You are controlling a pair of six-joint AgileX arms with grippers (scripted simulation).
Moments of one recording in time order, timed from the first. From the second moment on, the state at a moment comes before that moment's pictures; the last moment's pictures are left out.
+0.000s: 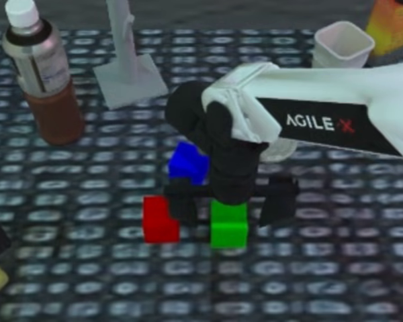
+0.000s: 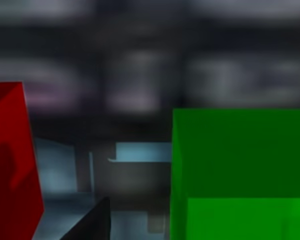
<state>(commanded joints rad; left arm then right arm) 0.02 0.00 0.00 0.00 0.00 0.00 0.76 2.24 1.66 -0.99 0.01 0.77</state>
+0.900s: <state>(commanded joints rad) 0.01 0.03 0.03 -0.03 0.01 0.00 0.75 2.16 1.82 -1.21 0.01 0.76</state>
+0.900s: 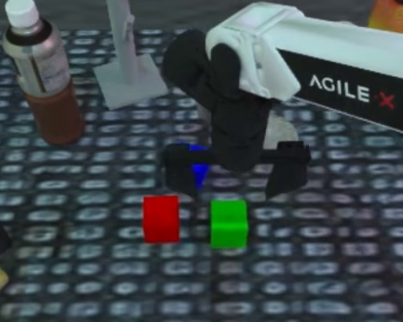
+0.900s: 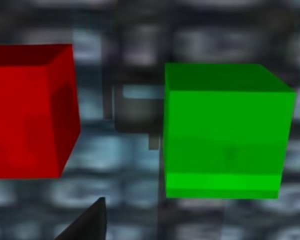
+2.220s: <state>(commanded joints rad) -0.49 2.02 1.81 -1.28 0.07 -0.10 0.17 0.53 0.32 -0.40 0.09 0.12</state>
